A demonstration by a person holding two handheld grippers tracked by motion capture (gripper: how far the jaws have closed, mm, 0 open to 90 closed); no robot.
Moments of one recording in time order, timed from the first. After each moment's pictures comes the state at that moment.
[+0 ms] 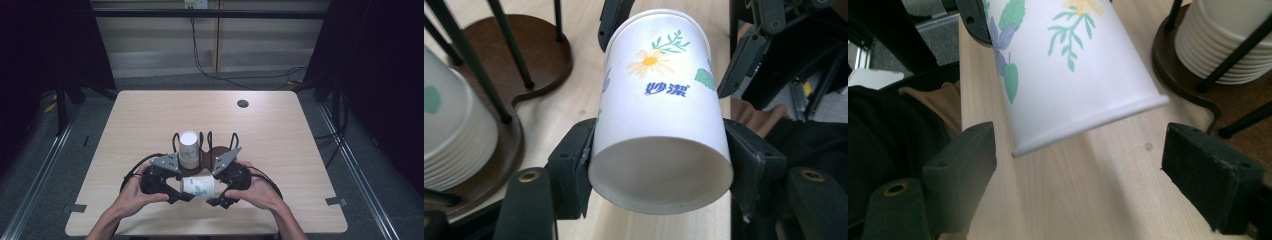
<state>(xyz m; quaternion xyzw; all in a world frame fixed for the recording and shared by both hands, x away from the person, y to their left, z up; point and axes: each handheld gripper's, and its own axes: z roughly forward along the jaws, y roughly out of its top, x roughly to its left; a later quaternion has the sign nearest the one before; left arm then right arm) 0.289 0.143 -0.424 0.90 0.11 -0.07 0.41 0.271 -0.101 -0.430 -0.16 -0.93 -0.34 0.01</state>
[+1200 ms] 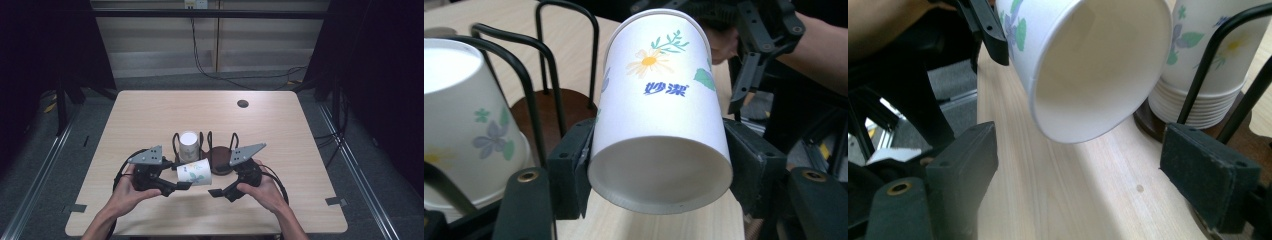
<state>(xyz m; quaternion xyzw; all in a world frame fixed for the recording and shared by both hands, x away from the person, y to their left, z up) 0.291 0.165 -0.417 0.84 0.12 -0.03 0.53 0.270 -0.130 -0.423 -0.20 -0.85 -0.48 0.01</state>
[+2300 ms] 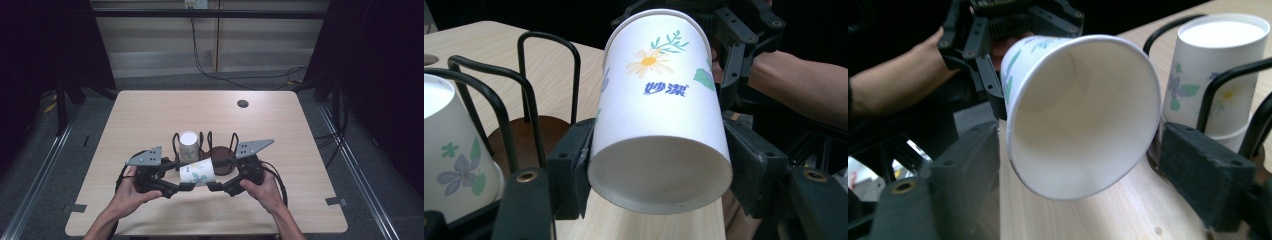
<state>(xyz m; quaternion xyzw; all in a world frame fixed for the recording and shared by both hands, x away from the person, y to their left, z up) 0.284 0.160 -0.414 0.81 0.11 -0.05 0.58 0.272 -0.135 -0.411 -0.21 -0.80 -0.55 0.04</state>
